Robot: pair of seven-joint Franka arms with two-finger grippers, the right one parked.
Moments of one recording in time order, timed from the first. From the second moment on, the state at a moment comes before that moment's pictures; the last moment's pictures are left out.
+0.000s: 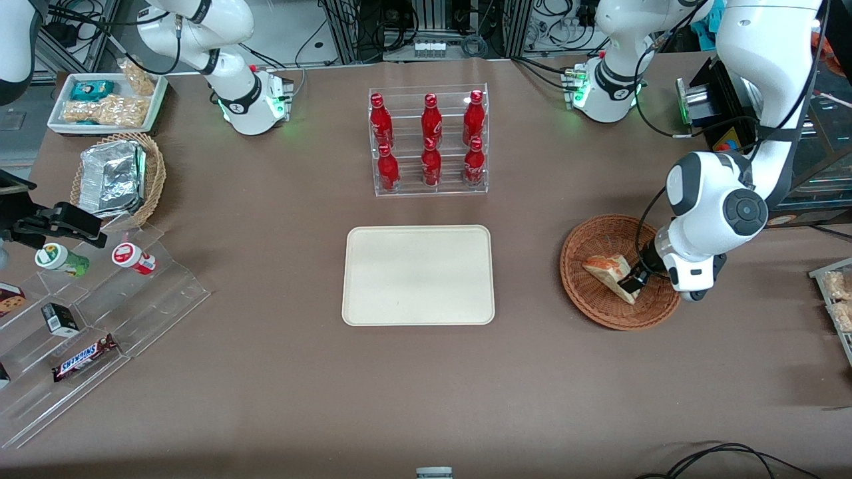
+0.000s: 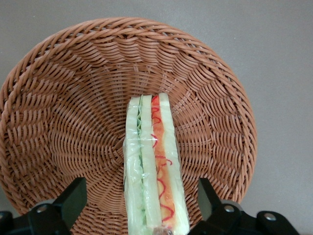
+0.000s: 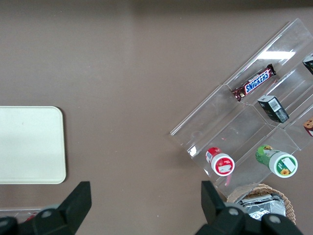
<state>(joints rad) 0.17 0.28 -0.27 -2.12 -0.02 2.35 -0.94</state>
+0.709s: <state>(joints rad) 0.17 0.35 -0.29 -2.12 -0.02 2.38 -0.94</state>
